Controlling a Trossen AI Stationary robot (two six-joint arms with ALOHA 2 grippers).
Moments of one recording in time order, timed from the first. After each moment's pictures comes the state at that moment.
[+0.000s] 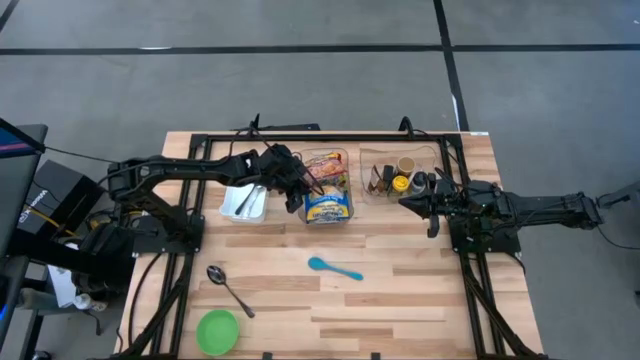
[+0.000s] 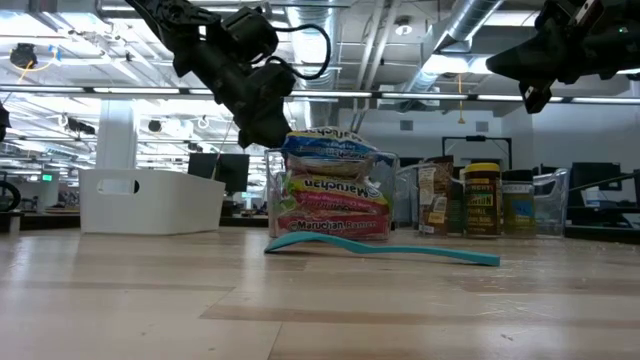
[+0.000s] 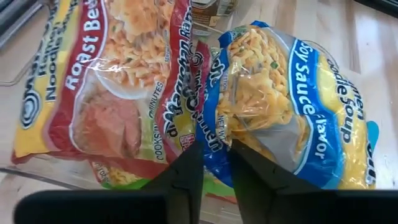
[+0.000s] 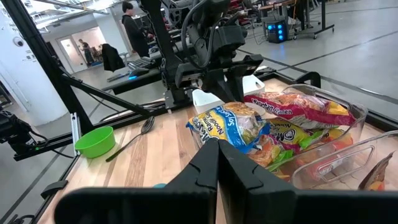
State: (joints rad) left arm 0.33 1.52 0.92 -0.14 0.15 -0.10; right arm 0.00 0.31 0.24 -0.01 0.14 0.28
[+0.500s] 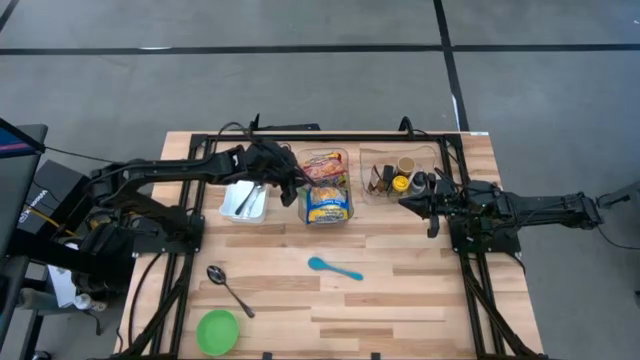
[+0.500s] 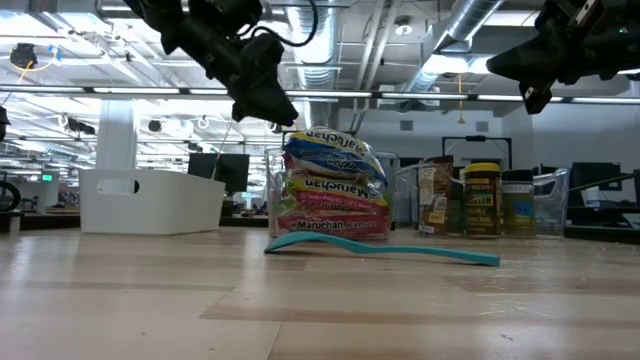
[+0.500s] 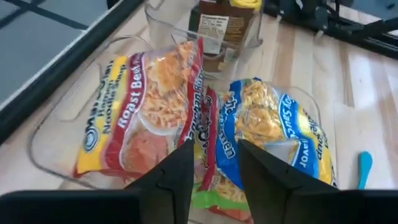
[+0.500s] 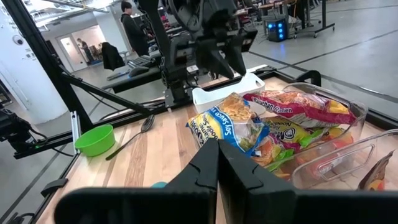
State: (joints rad) left arm 0.33 1.38 0.92 -0.15 0.07 -0.11; right arm 0.00 0.31 0.24 -0.01 0.14 0.28
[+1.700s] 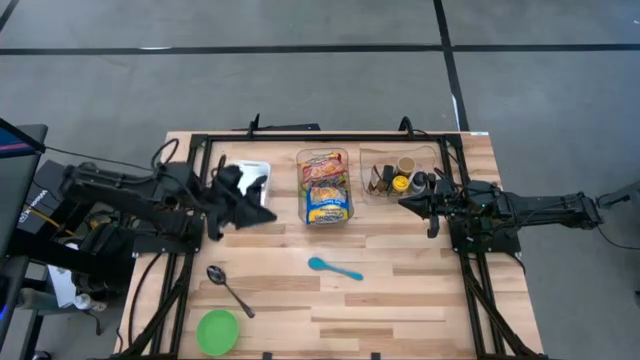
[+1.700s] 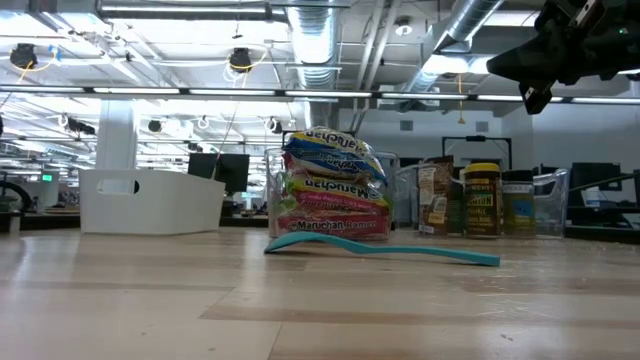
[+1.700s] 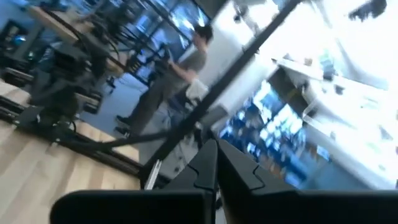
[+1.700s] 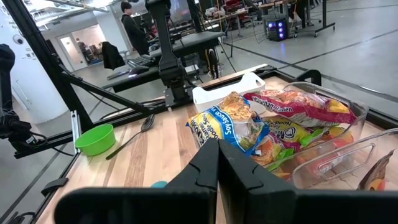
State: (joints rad) left arm -0.18 0.94 0.92 0.18 0.08 -0.73; right arm 0.00 0.31 0.24 -0.02 0.14 0.28
